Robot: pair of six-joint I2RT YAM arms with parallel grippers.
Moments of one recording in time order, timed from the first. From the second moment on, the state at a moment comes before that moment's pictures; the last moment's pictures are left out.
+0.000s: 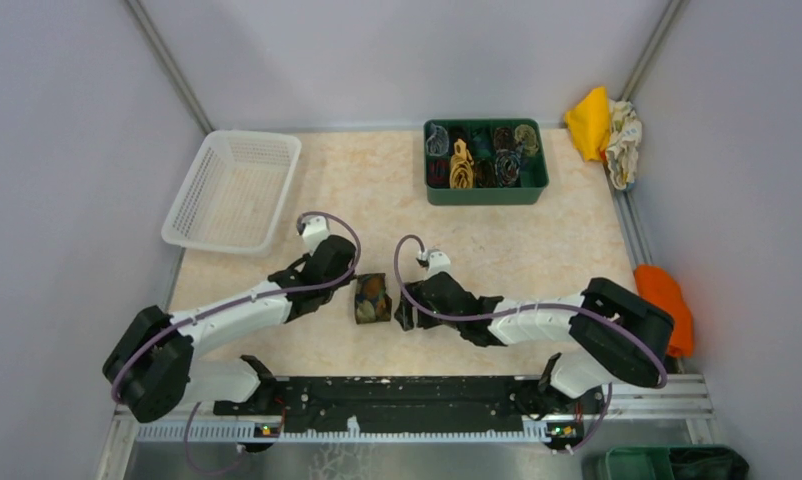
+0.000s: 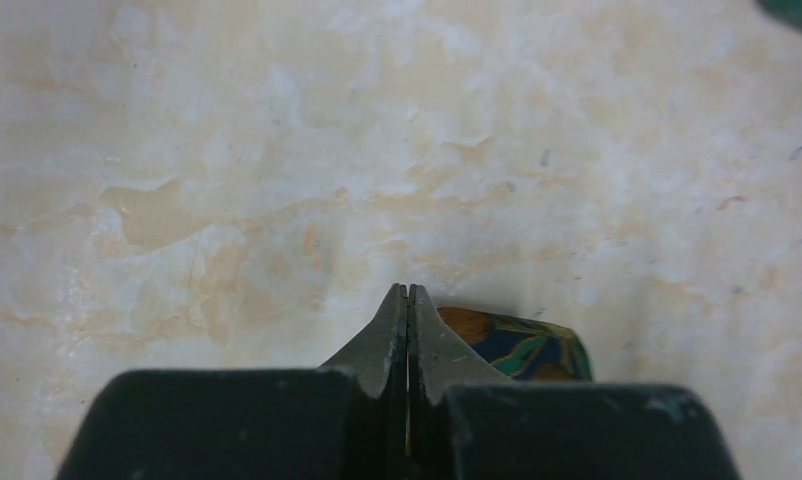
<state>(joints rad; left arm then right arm) -0.75 1.29 0.59 -0.12 -0.56 -0.85 1.04 1.44 0.52 0.22 0.20 0.67</state>
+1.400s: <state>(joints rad) -0.75 1.20 0.36 0.06 -0.33 -0.89 0.97 1.81 0.43 1.07 -0.22 1.05</state>
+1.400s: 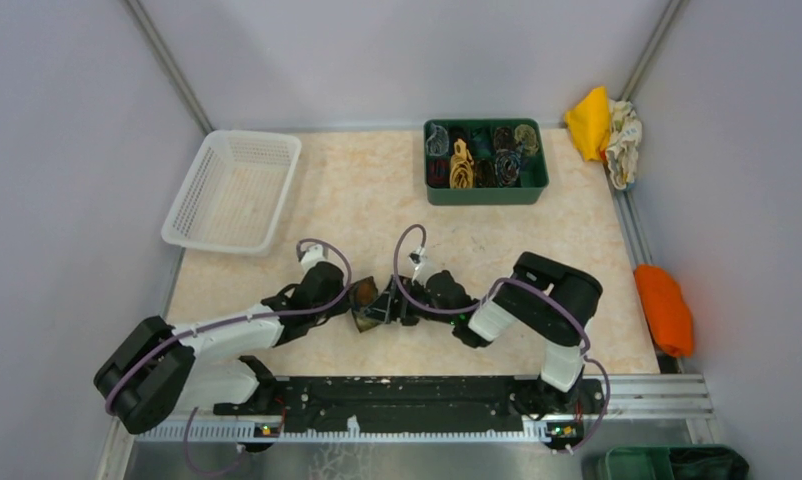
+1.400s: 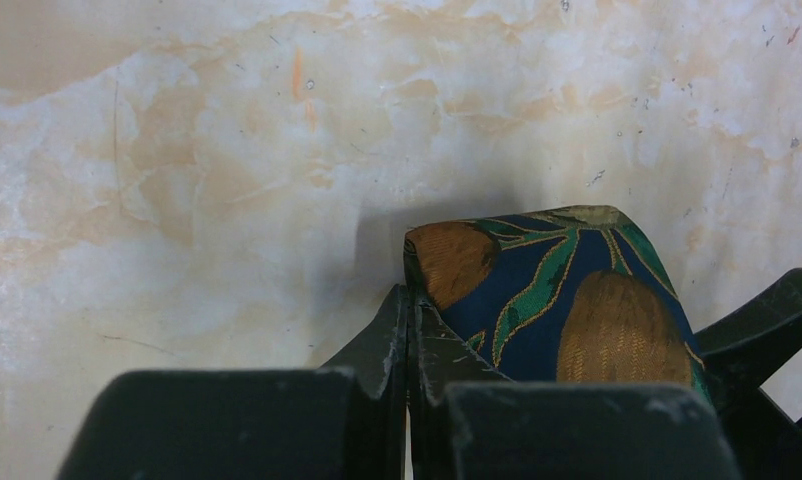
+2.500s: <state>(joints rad) -0.75 1.12 0.42 -0.29 -0.50 -0.99 0.95 1.88 0.61 0.85 -0.25 0.88</state>
